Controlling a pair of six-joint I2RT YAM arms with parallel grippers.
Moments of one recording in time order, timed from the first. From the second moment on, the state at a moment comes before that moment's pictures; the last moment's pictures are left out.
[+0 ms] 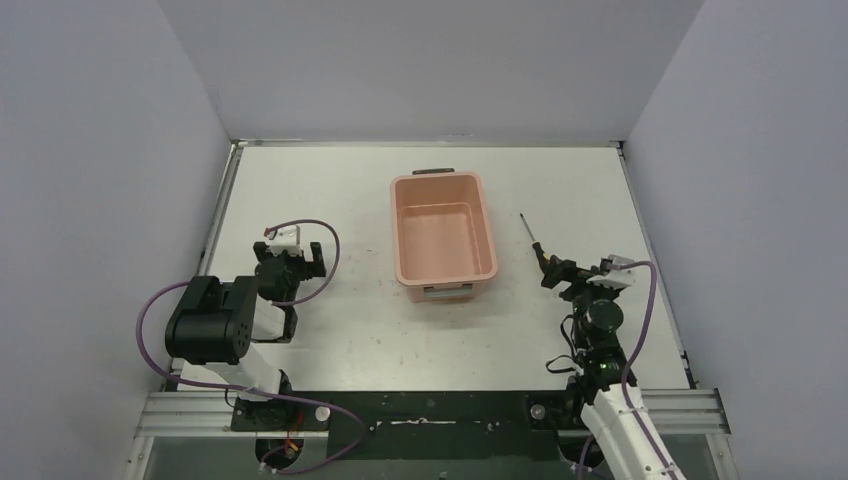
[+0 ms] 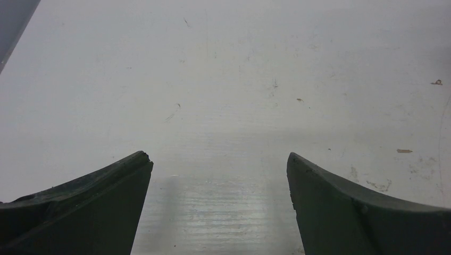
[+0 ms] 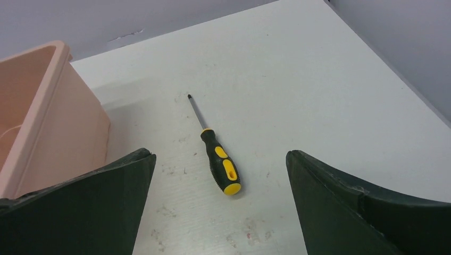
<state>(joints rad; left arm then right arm) -0.03 1.63 0.22 1.21 -0.03 -0.01 0.14 0.38 0.05 0.27 0.27 0.25</state>
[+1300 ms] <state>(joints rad) -0.03 1.63 0.22 1.21 -0.03 -0.01 0.08 1.74 1.03 -0.42 0.05 0.07</state>
